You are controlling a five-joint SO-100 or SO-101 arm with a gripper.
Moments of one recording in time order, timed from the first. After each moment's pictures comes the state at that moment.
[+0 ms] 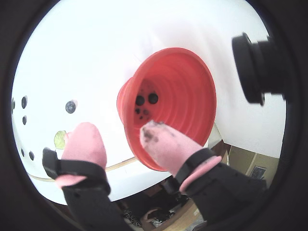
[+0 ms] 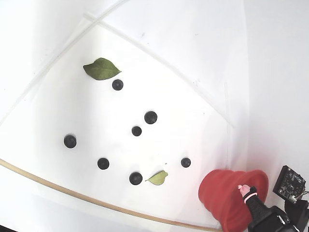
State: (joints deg) arm 31.9 128.3 139.3 8.7 -109.2
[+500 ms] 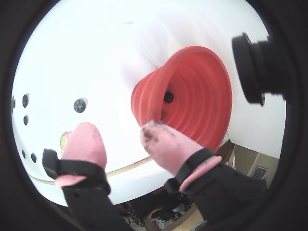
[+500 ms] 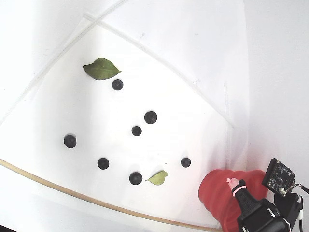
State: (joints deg) arm 29.8 121.8 139.3 3.7 -107.1
